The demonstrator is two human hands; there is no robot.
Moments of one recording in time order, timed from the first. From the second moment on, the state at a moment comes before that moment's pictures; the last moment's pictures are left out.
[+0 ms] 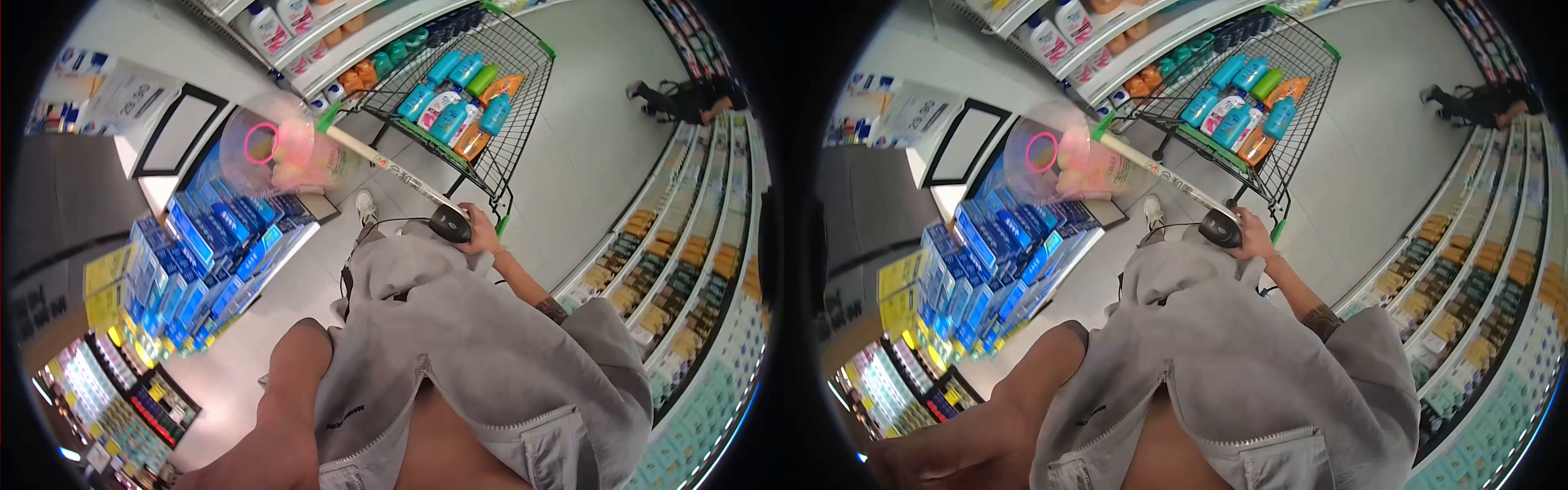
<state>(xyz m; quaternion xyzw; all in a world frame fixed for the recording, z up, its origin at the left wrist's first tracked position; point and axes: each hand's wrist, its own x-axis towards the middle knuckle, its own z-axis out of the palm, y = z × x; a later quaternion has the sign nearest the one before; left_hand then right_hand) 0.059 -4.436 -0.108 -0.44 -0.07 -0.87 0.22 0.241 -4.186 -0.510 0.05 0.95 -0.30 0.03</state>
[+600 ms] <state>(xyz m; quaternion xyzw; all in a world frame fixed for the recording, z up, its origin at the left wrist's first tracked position) -0.120 -4.464 -0.110 -0.40 0.04 -0.91 0.10 0.091 -4.259 -0.524 0.08 0.98 -0.11 0.14</state>
